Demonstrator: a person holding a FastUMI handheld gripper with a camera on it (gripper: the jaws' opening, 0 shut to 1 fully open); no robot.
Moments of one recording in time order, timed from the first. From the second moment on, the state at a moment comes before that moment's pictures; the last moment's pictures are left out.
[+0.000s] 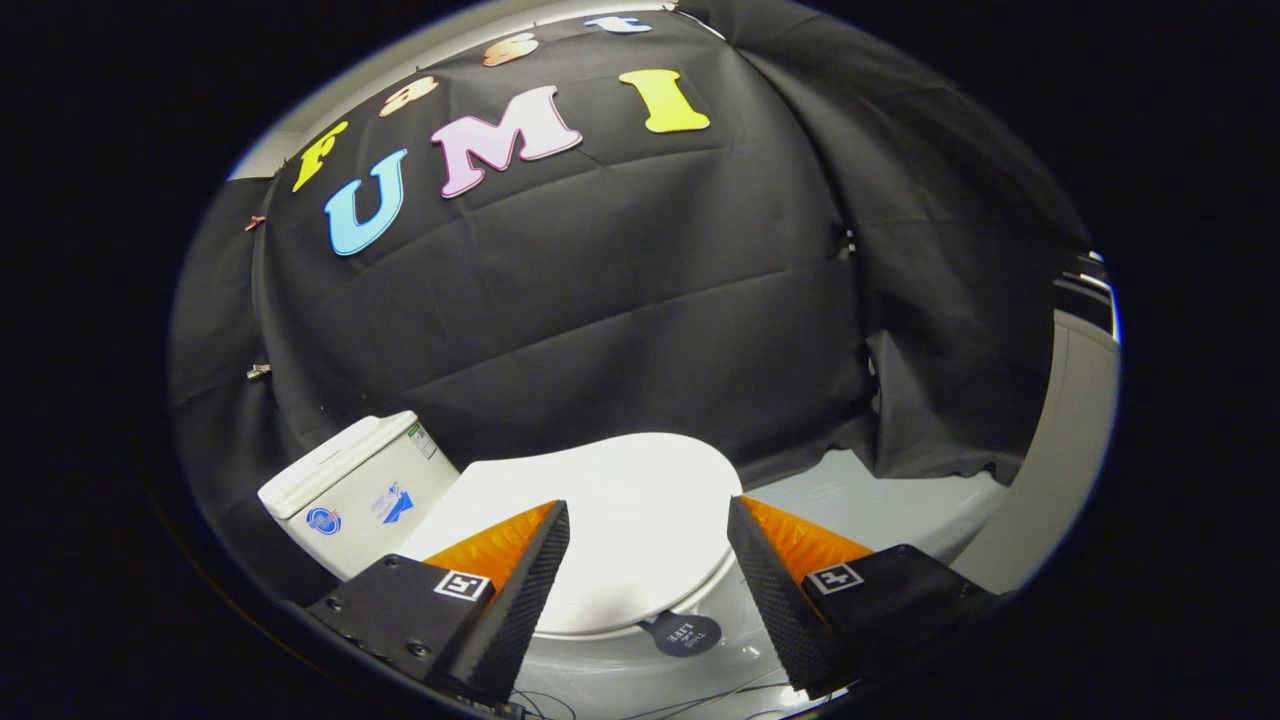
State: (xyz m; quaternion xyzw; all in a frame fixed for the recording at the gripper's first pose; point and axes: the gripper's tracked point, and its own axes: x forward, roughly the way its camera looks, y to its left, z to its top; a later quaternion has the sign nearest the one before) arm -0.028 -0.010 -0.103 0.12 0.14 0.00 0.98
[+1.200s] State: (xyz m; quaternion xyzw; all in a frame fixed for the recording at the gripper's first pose) arm -0.058 -0.030 -0.227 0.47 0.31 -0.04 0.83
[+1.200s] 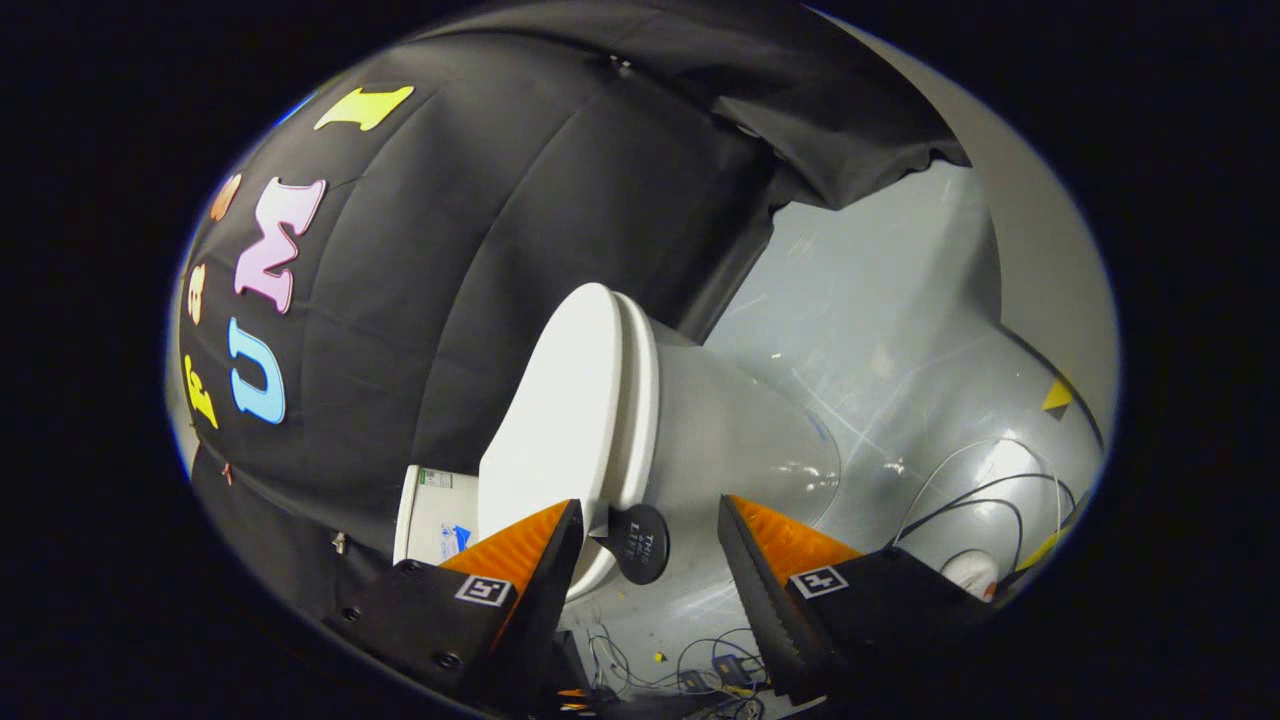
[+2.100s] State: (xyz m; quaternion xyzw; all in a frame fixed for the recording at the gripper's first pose) arm -0.056 -0.017 -0.229 0.50 0.32 -0.03 0.80
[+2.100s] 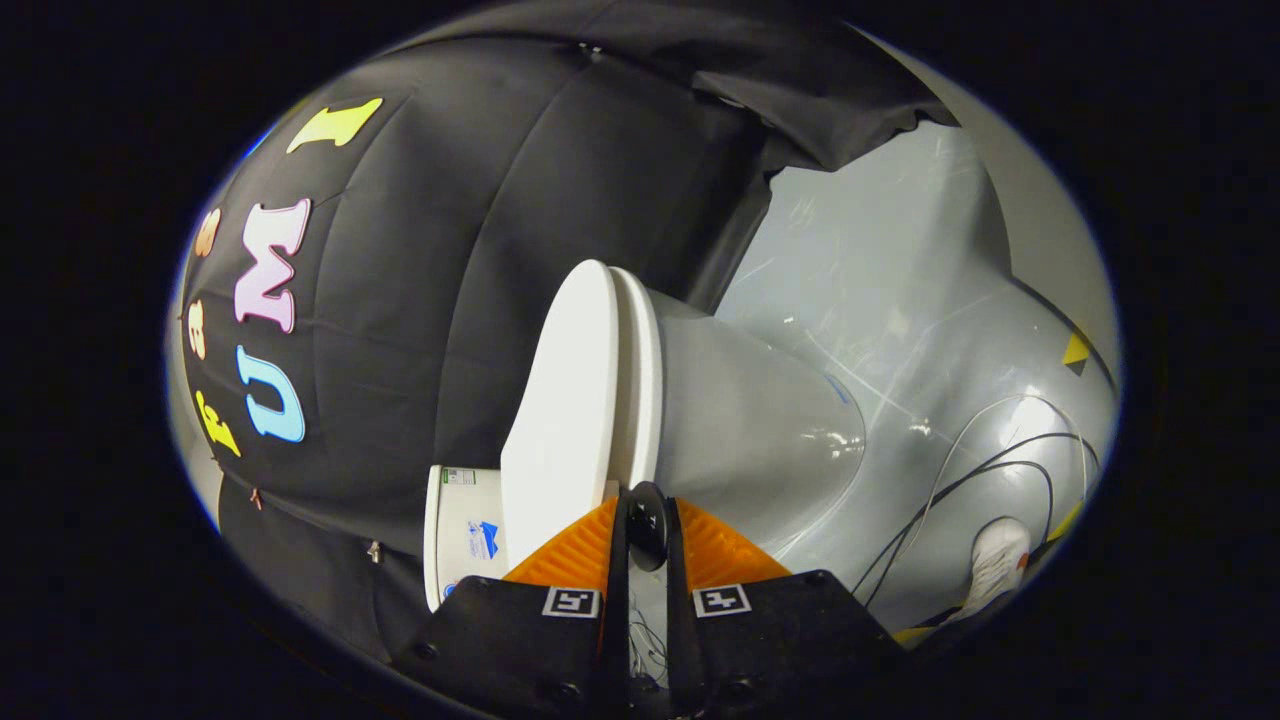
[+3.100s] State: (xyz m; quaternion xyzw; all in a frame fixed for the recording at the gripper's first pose) arm -0.046 0.001 -0.171 0.46 0.29 -0.03 0.84
